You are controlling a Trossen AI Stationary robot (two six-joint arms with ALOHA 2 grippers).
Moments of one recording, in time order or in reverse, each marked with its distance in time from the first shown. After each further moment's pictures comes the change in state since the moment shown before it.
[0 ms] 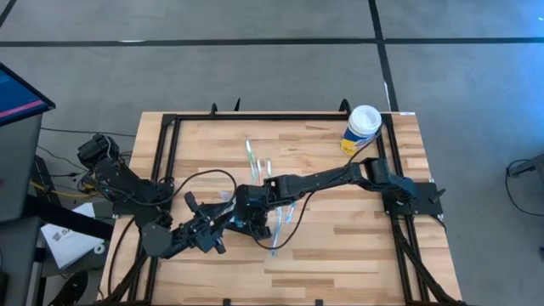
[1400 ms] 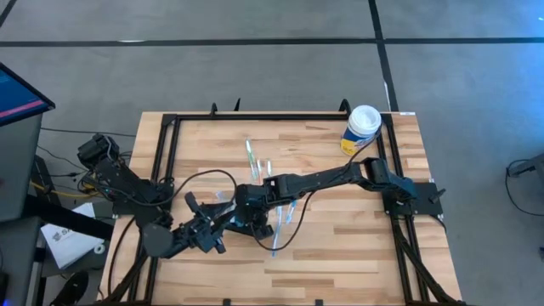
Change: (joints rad) left arm 0.000 0.000 -0.016 -0.002 0.000 0.000; right arm -0.006 0.001 0.029 -0.047 0.018 -0.116
